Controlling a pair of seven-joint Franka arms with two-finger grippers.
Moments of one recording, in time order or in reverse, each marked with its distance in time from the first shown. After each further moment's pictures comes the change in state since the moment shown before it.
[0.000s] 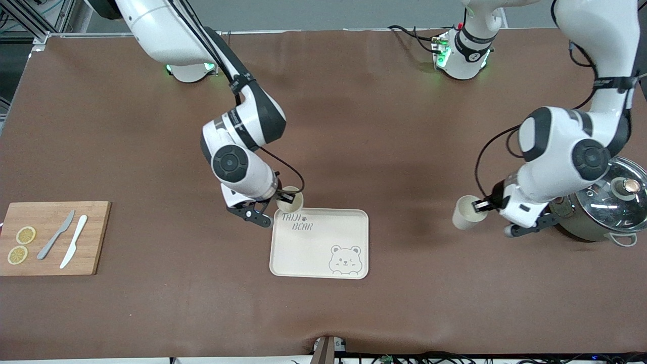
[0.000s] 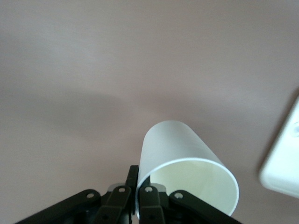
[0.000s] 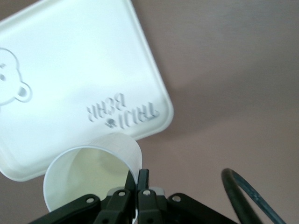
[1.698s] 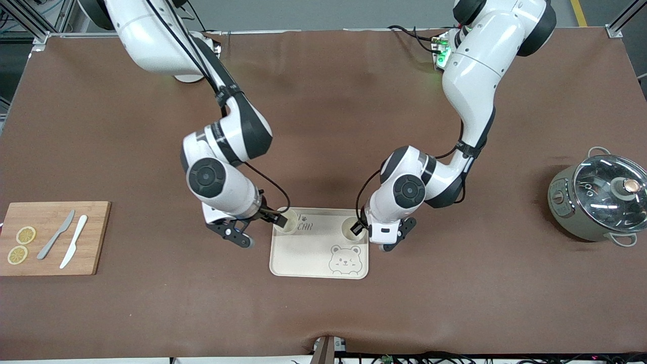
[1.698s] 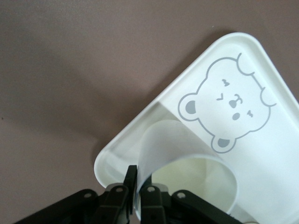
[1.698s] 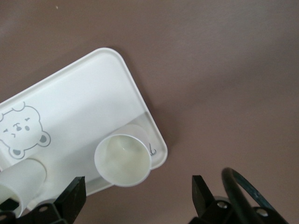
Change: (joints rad) left arm -0.367 0.458 0.001 0.398 -0.001 0.130 -0.709; right arm -0.077 -0.021 -0.030 0.135 -0.025 -0.141 0.000
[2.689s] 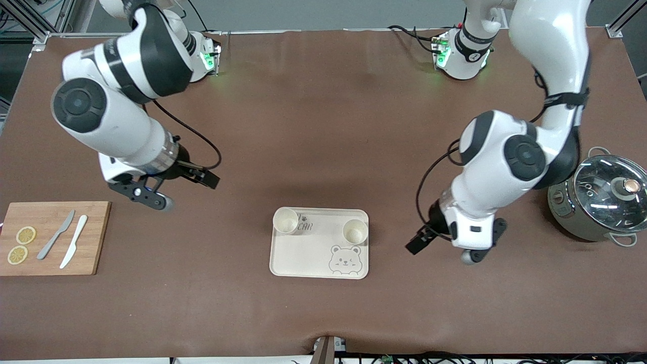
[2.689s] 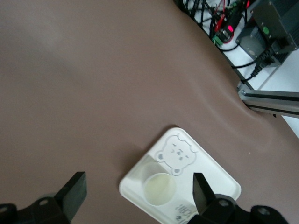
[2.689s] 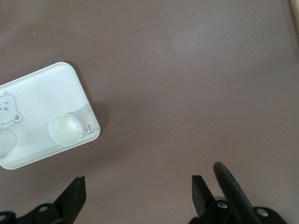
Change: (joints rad) left arm 0.195 -0.316 0.014 0.046 0.021 -0.240 0.203; right arm -0.130 -0.378 -0.002 -0.168 -0.103 -0.273 -0.206
